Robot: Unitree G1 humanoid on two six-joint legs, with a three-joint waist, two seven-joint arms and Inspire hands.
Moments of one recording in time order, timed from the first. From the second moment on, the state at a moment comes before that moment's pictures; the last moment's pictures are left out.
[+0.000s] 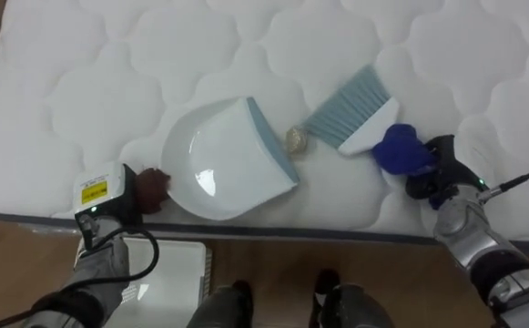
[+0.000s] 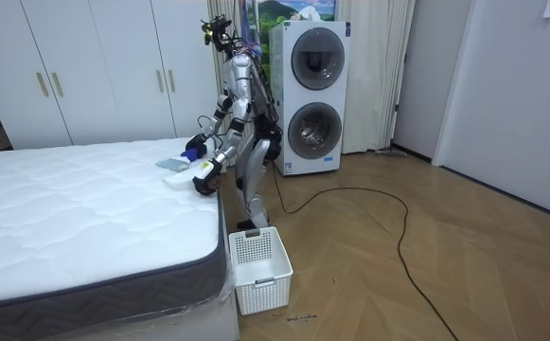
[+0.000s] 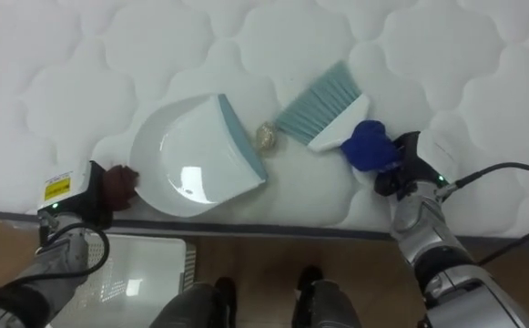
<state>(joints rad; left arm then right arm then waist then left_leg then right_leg) -0.43 0.33 -0.40 1.12 0.62 0.08 0.56 -0.55 -0.40 0.37 1.19 -0.20 0.00 -0.48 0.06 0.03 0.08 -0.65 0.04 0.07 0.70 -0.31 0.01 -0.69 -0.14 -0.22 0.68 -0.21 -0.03</state>
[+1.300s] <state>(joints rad) -0.49 0.42 -0.45 1.08 0.82 0.18 0.56 -0.65 -0.50 0.45 1.16 -0.99 0.17 -0.50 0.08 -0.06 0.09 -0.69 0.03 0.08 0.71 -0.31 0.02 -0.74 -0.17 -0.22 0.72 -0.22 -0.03</state>
